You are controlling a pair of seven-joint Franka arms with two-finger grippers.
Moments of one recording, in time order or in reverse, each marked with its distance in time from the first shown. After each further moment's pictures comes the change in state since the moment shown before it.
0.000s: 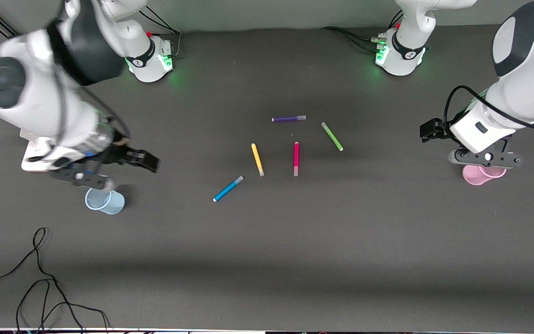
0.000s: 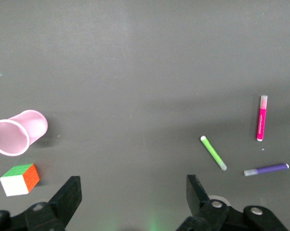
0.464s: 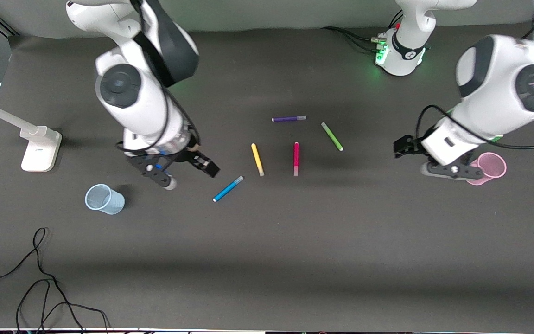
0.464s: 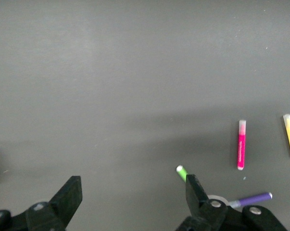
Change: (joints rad) left arm -0.053 0.002 -0.014 -0.215 -0.100 0.329 -0.036; right arm 0.159 0.116 0.001 0.028 0.048 0.121 0.526
